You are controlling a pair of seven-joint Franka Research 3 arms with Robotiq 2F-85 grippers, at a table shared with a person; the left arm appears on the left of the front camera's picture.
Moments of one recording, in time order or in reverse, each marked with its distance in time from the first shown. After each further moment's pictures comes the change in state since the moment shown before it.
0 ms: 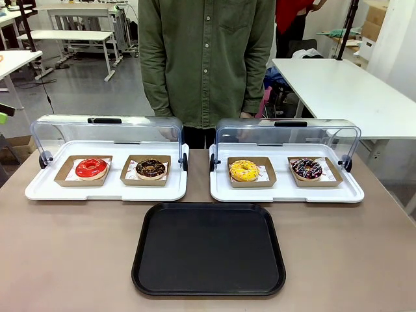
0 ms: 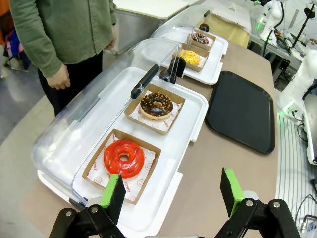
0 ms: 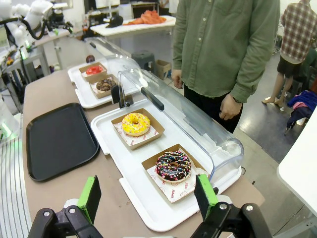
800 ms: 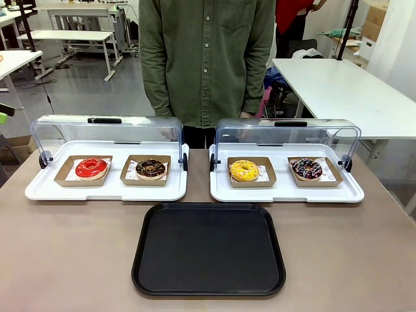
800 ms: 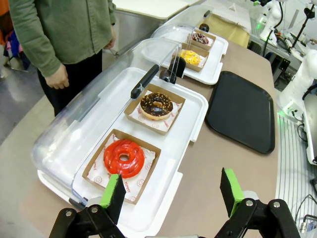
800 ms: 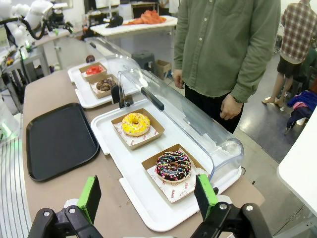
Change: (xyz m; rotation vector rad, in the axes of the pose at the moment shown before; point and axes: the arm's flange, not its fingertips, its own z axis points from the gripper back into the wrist) left arm 0.000 0.000 0.000 0.000 0.000 0.000; right arm 0.000 0.000 0.000 0.000 0.000 0.000
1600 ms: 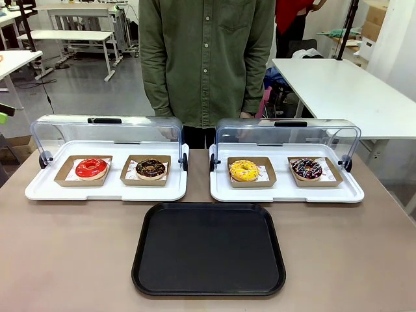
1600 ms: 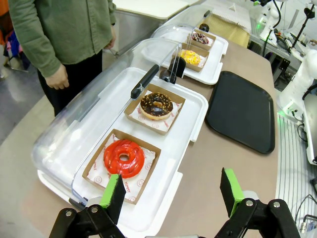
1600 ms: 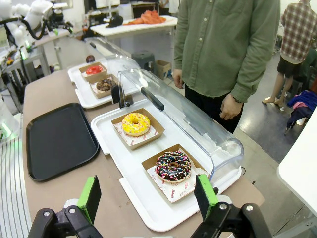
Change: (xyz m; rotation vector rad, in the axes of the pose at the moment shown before) left arm 0.000 0.000 0.000 0.000 0.000 0.000; right arm 0.000 0.000 0.000 0.000 0.000 0.000
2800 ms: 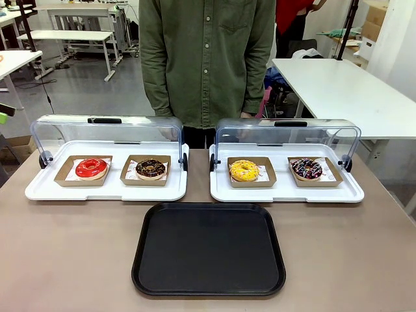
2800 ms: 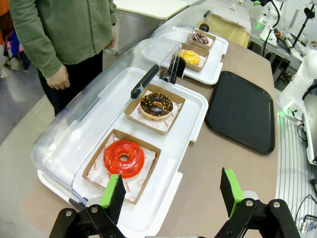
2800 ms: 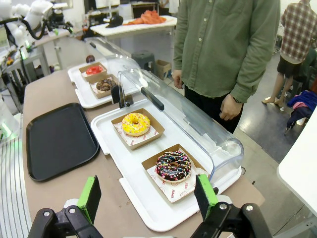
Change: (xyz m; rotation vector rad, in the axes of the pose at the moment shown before) left arm 0.000 0.000 0.000 0.000 0.000 0.000; right arm 0.000 0.000 0.000 0.000 0.000 0.000
